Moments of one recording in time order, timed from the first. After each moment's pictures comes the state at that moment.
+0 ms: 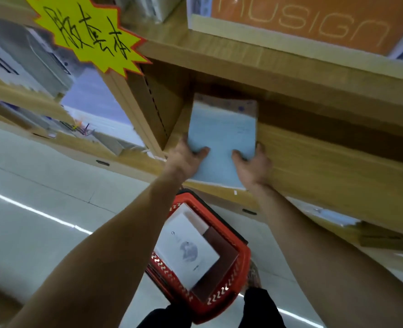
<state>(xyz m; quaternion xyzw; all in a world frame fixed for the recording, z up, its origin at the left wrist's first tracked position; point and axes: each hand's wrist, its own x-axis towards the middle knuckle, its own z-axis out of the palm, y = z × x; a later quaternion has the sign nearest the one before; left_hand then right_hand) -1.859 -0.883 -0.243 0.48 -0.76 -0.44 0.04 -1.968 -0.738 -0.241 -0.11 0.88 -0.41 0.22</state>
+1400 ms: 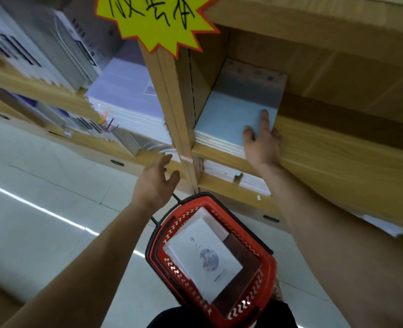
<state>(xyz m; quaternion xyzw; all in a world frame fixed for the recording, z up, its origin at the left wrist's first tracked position) -1.722 -0.936 -0.278 0.46 -0.83 -0.31 0.05 -1.964 -0.828 -0.285 -0.21 0.92 -0.32 0.14</state>
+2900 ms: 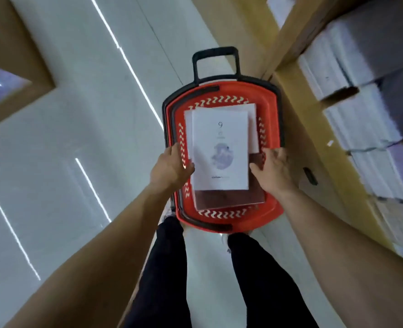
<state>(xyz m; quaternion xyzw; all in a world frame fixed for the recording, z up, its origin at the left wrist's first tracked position) -1.589 -0.682 -0.523 0.72 -0.57 -0.38 -0.08 -1.854 -0.667 -0.540 -0.55 0.75 0.11 0.34</state>
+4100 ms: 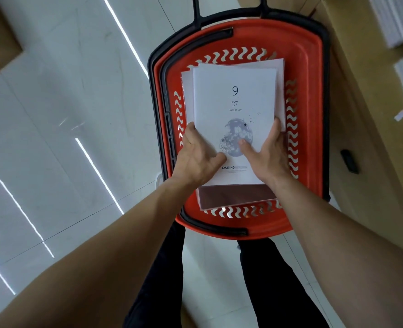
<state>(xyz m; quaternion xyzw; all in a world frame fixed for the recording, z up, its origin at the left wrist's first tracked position) -1.623 -0.662 -0.640 0.69 -0.56 -0.45 0.04 -1.805 -0.657 -0.679 -0.45 0.77 -0.07 0.45</state>
